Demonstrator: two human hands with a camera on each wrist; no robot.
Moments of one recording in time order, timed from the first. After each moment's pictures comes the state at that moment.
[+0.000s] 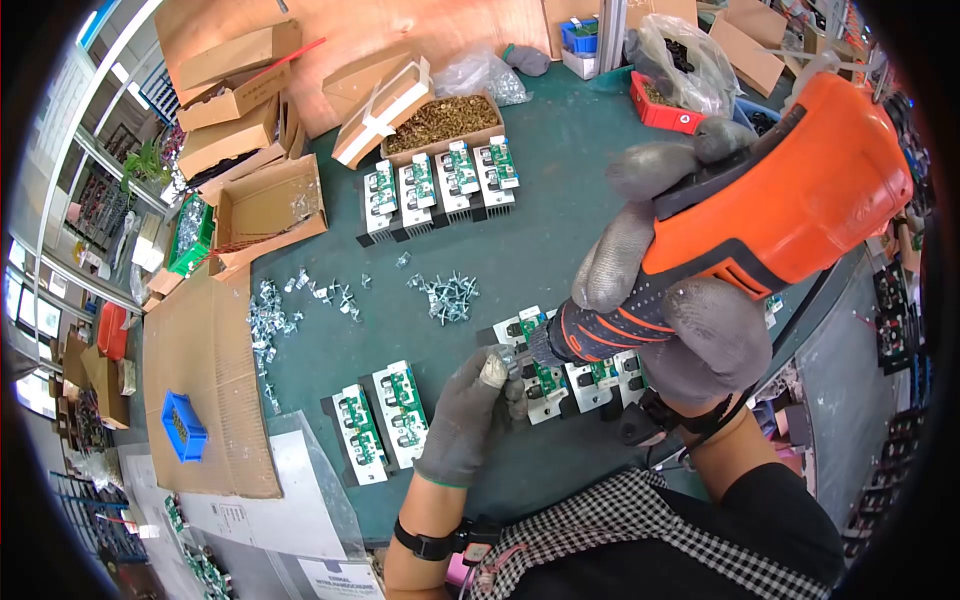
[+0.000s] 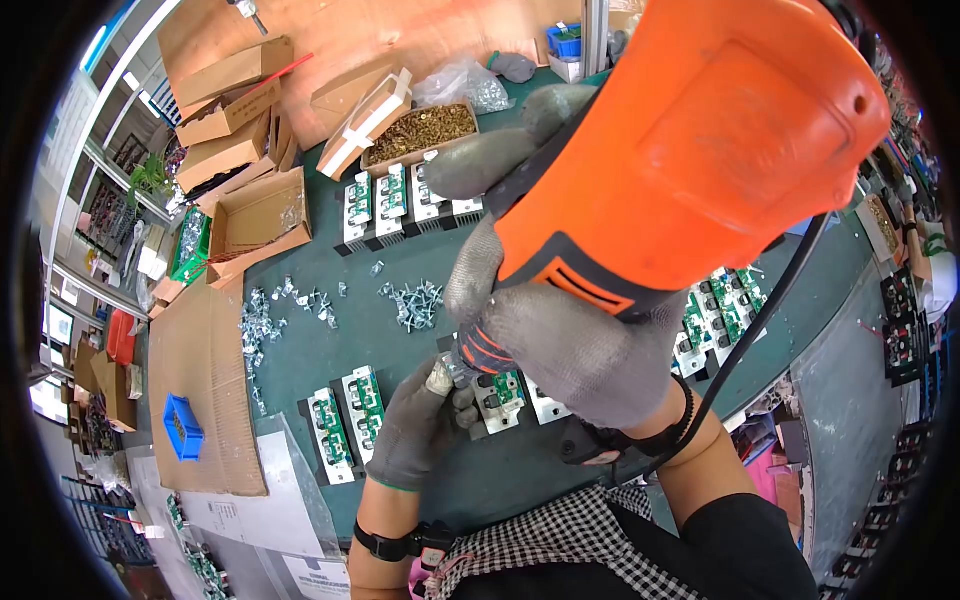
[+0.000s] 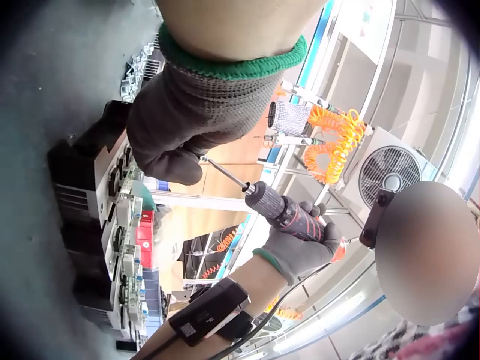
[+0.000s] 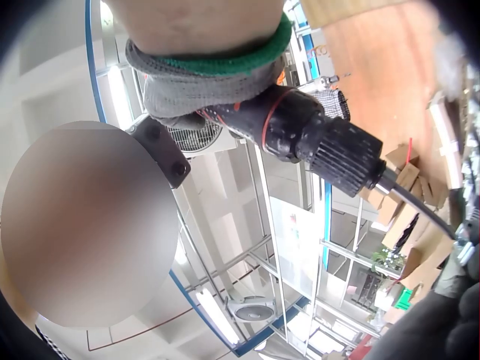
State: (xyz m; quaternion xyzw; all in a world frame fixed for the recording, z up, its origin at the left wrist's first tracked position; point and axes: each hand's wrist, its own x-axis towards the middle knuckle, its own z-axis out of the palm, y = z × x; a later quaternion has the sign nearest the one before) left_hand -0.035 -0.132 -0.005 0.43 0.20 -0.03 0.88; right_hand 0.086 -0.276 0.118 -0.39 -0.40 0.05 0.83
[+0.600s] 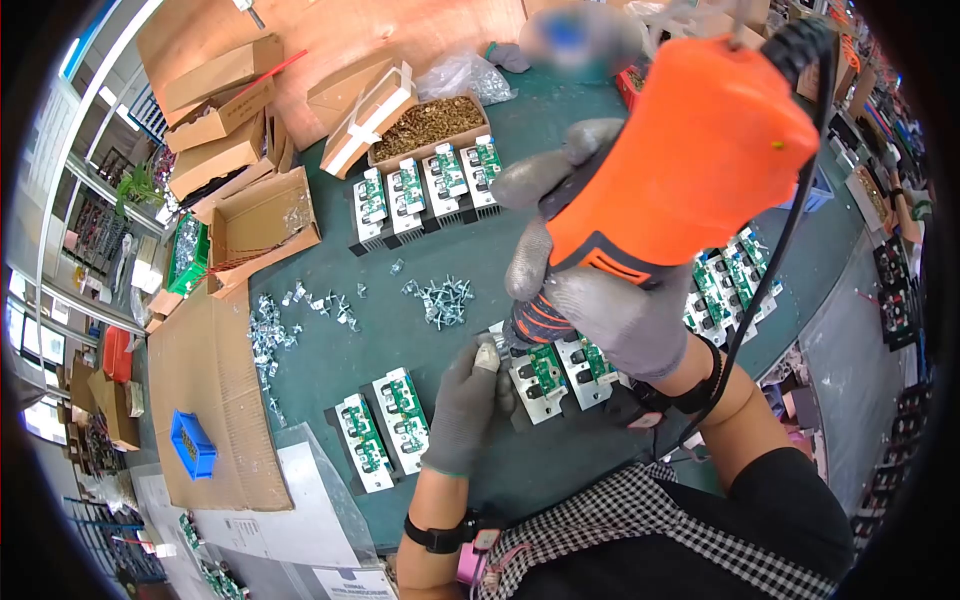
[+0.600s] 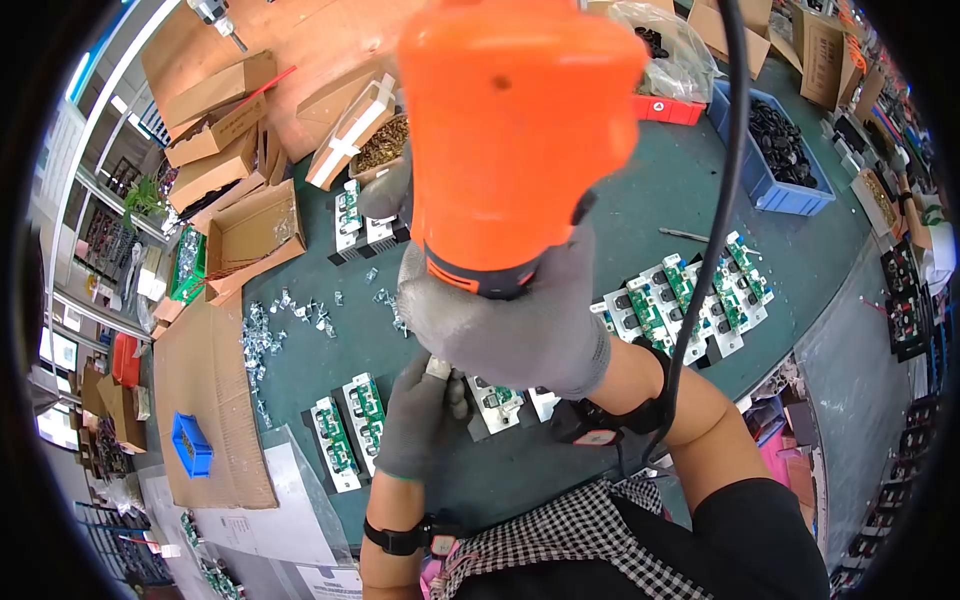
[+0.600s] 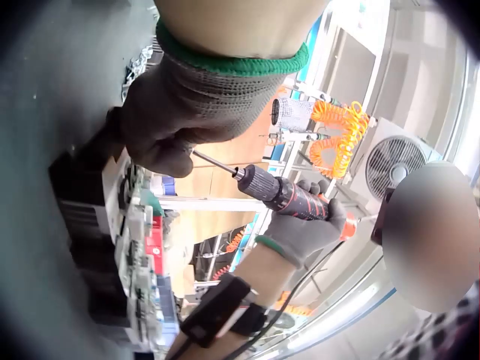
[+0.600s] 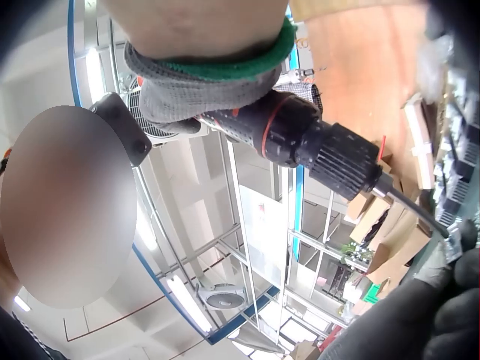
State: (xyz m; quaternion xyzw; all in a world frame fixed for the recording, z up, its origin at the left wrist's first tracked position) left_hand -0.018 -0.123 -0.010 0.62 0.27 -0.02 0.74; right_hand 0.113 -0.249 0.091 -0.41 -0.47 0.02 0.78
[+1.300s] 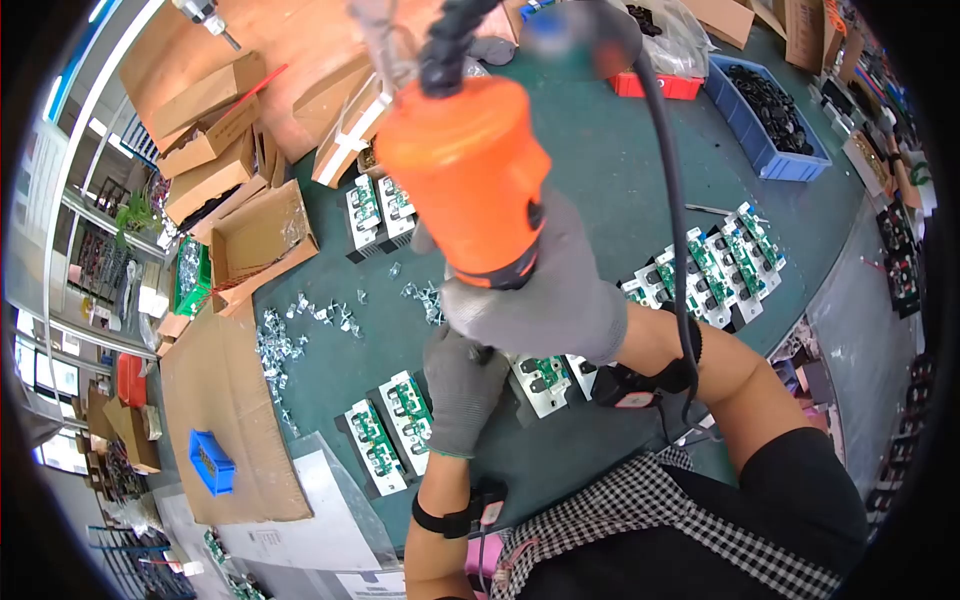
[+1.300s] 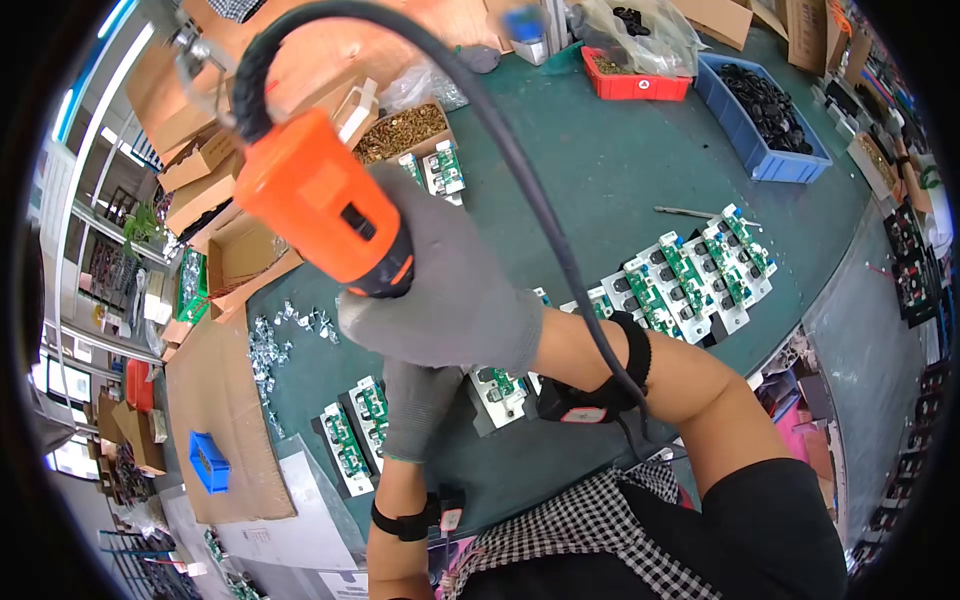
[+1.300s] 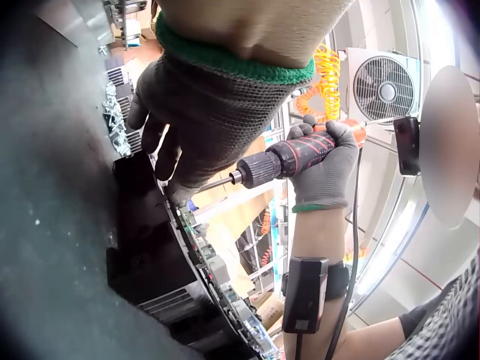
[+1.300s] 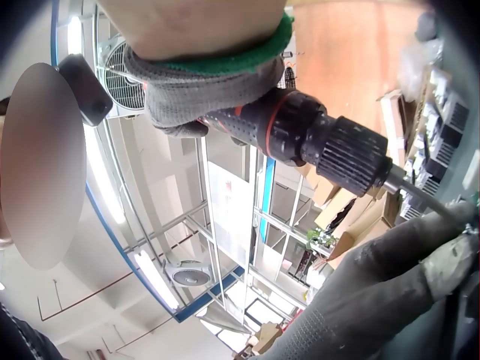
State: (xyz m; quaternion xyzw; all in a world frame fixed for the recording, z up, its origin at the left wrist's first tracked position) left_hand -0.004 -0.108 -0.029 0.94 0.10 0.13 0.30; right_hand 0.097 -0.218 0.090 -0.56 -0.41 0.03 0.72
